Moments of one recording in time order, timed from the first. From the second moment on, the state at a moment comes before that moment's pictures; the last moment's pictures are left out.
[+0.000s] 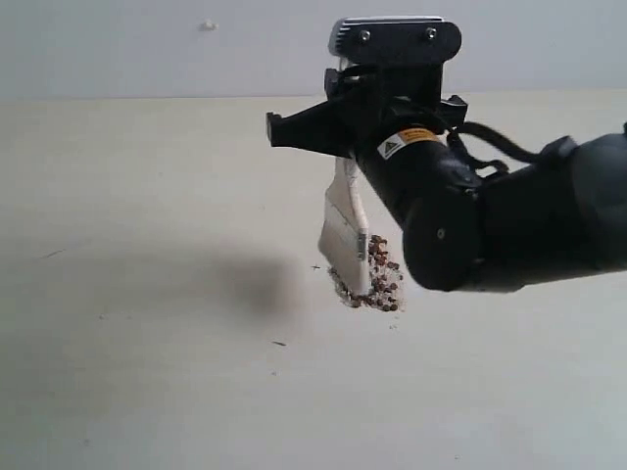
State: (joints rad) left arm -0.03 0.09 0.00 -1.37 0.36 1.17; right arm 0.79 1.78 -0.80 0.68 -0.89 -0.30
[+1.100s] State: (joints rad) left arm -0.03 0.09 0.00 -1.37 0.36 1.17; right arm 0.09 2.00 -1.24 -1.21 -1.14 0.71
